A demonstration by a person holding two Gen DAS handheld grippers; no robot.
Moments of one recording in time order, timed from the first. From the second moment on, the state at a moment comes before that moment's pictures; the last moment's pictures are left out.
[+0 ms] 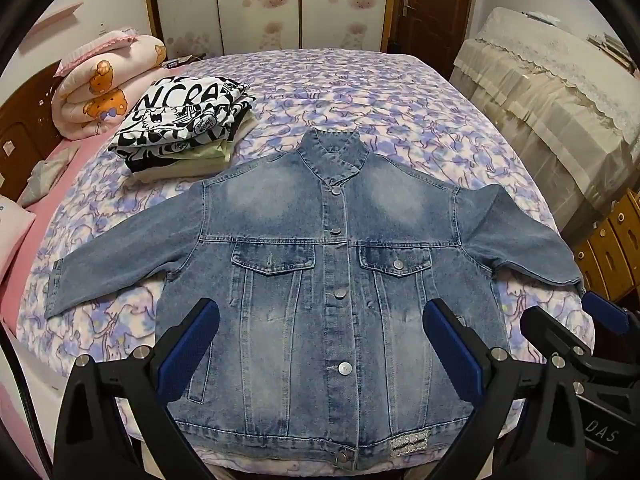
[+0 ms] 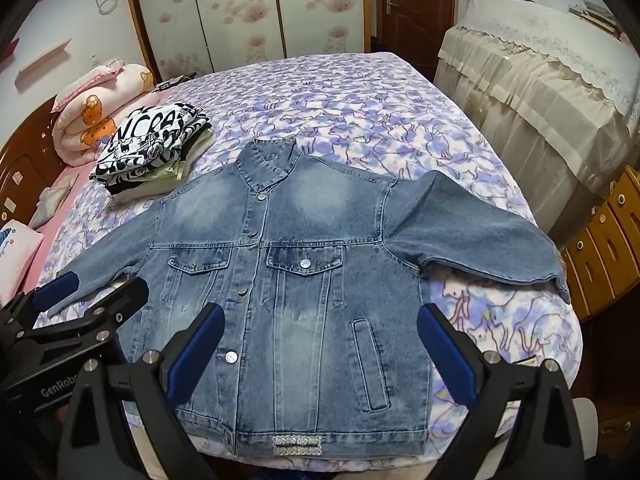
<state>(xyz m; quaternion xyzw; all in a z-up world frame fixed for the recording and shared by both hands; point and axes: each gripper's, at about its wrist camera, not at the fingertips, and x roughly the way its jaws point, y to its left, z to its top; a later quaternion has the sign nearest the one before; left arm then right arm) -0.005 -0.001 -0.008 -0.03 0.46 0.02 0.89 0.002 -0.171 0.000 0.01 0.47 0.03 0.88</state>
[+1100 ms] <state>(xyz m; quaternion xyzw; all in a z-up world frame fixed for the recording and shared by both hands) -0.012 0.003 -0.019 -0.02 0.47 0.03 0.88 -0.007 -0.174 -0.023 0.02 0.48 0.04 0.88</state>
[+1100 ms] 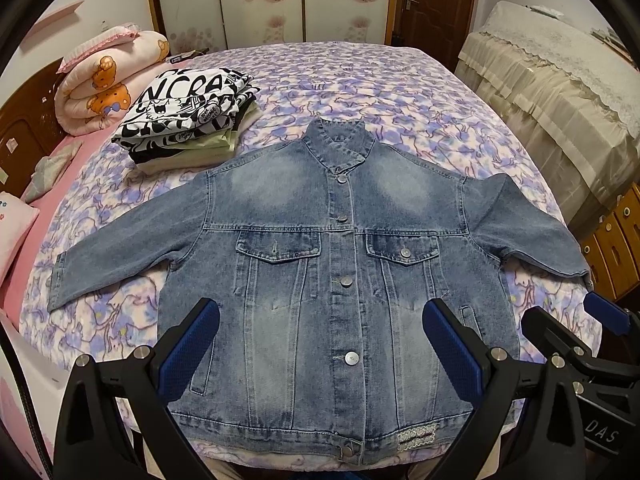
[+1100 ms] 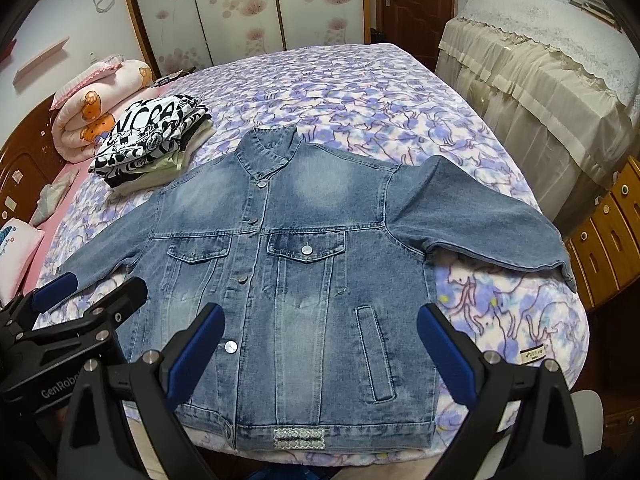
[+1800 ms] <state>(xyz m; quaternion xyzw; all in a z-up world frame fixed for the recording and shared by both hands) -0.011 0.005 -0.020 -0.02 0.47 0.03 0.88 -0.008 -0.172 -0.025 0.02 0.48 0.04 0.88</state>
